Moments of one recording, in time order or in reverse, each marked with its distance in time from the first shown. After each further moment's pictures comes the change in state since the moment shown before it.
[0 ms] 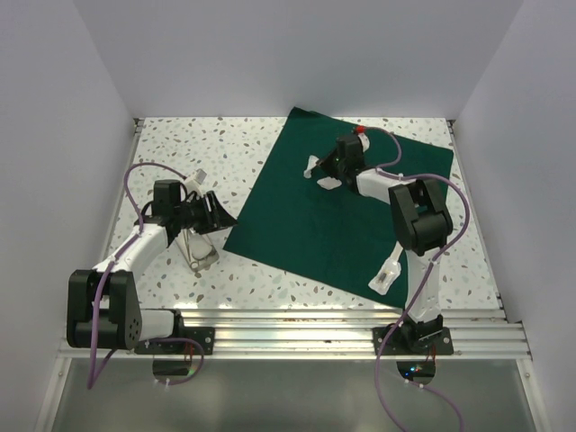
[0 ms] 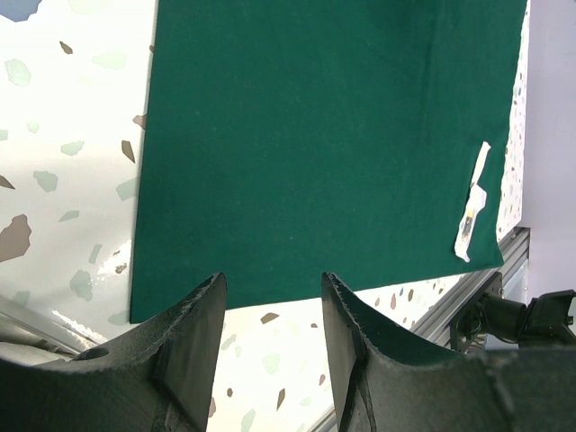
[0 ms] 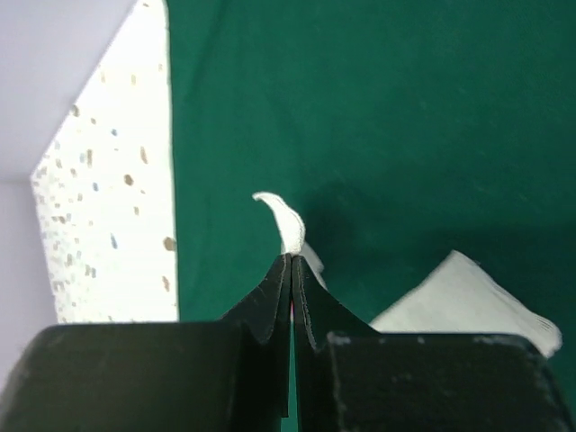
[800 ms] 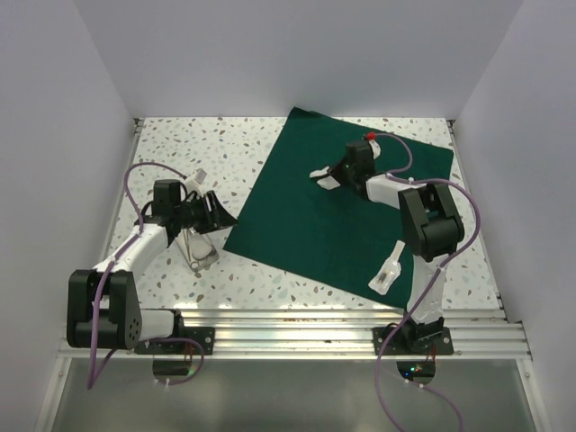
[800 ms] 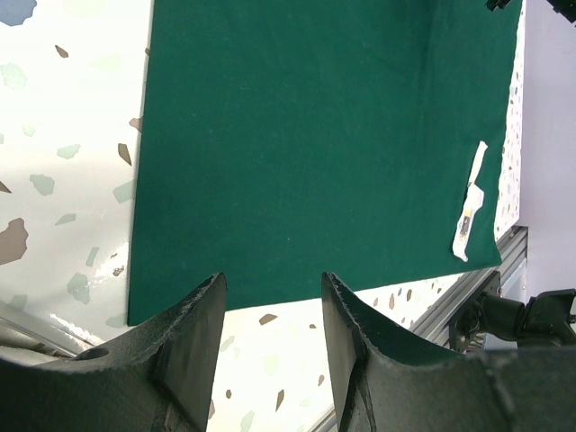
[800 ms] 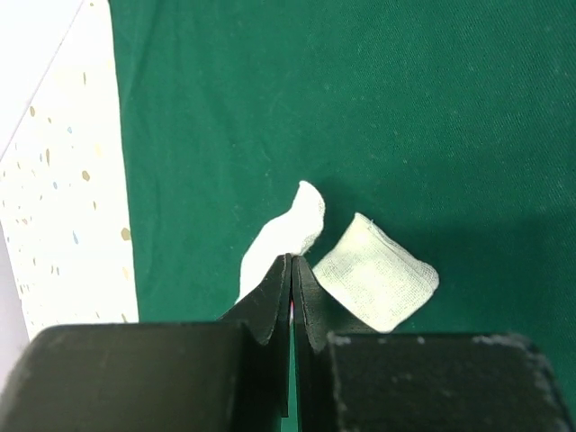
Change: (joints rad) left arm 0.000 0.000 0.000 0.007 0.007 0.000; right arm -0.039 -0.092 -0.146 -0.013 0.008 -0.031
